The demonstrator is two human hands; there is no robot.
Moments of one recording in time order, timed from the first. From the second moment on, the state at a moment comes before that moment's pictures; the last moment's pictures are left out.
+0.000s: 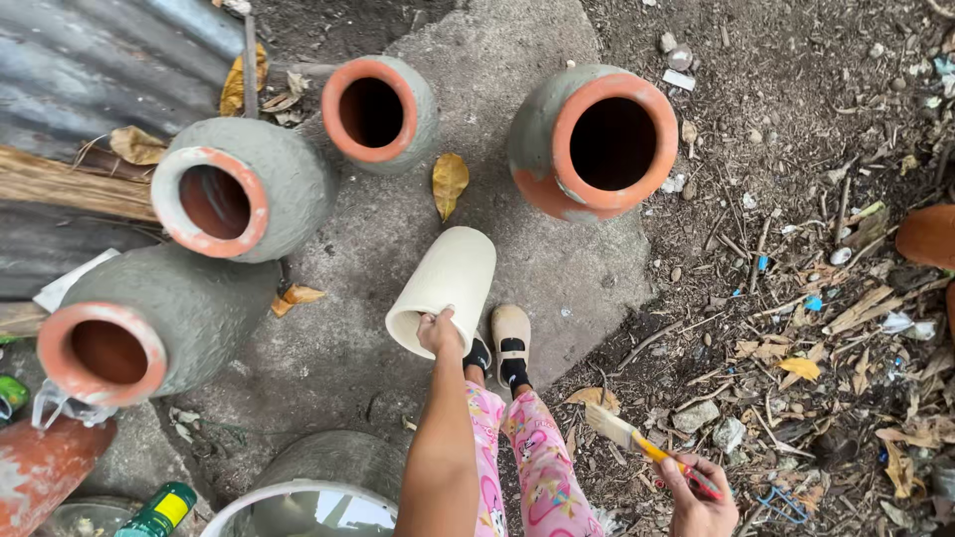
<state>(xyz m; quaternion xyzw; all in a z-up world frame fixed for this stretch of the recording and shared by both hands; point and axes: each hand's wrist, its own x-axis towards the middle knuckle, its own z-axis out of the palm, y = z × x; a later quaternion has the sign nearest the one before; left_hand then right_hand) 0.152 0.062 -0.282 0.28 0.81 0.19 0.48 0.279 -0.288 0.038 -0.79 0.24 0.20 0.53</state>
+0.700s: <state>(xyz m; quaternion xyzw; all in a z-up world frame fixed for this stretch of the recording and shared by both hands) 0.278 0.142 -0.339 0.17 0.73 0.03 0.66 0.255 -0.245 0.053 -0.87 0.15 0.25 0.39</state>
